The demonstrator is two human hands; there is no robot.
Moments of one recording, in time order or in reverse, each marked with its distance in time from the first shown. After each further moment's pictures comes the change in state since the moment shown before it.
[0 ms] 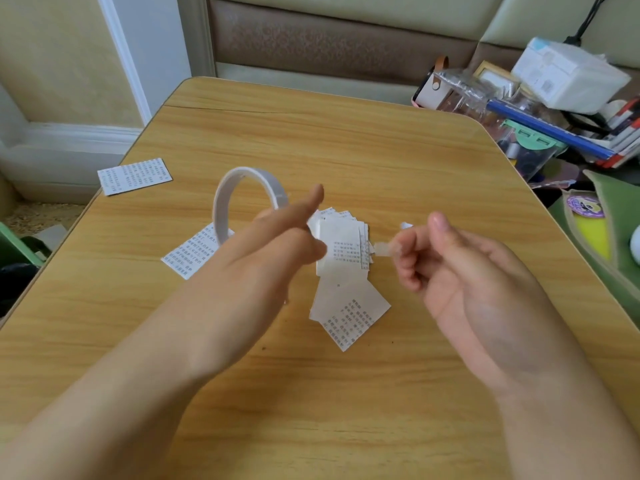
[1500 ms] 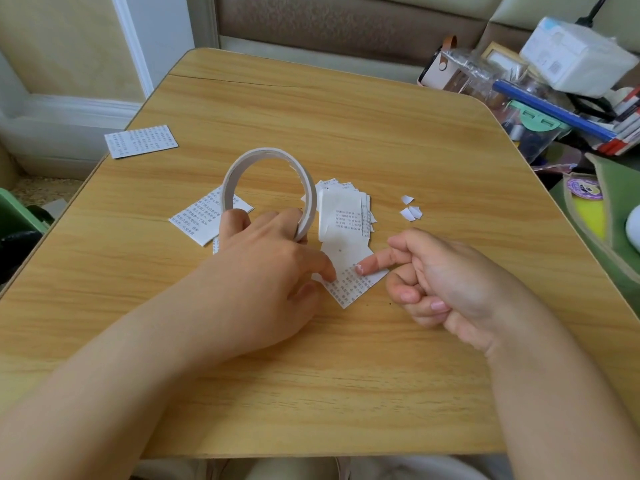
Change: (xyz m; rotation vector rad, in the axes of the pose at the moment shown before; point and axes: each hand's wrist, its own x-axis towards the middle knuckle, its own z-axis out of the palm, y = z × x) left_hand -0.037 -0.024 0.019 0.951 0.077 0.479; right_hand 0.002 0.005 -0.002 -0.391 -0.094 0.567
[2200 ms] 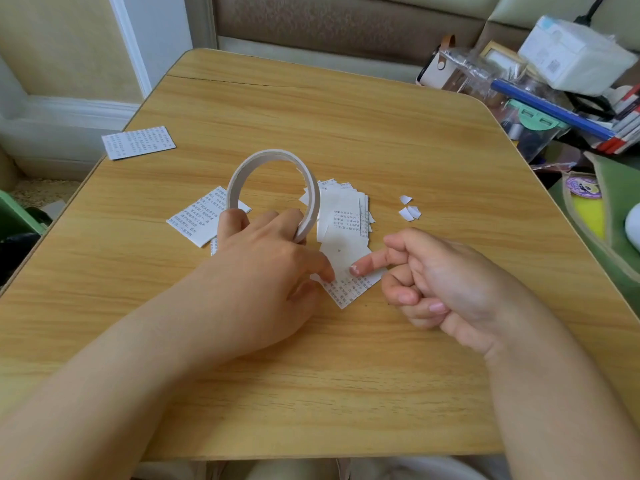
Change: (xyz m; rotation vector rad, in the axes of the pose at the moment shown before) left_hand 0.002 -0.001 0.004 0.032 0.061 0.028; right_hand -0.004 -0.001 0.000 0.016 -0.042 -0.006
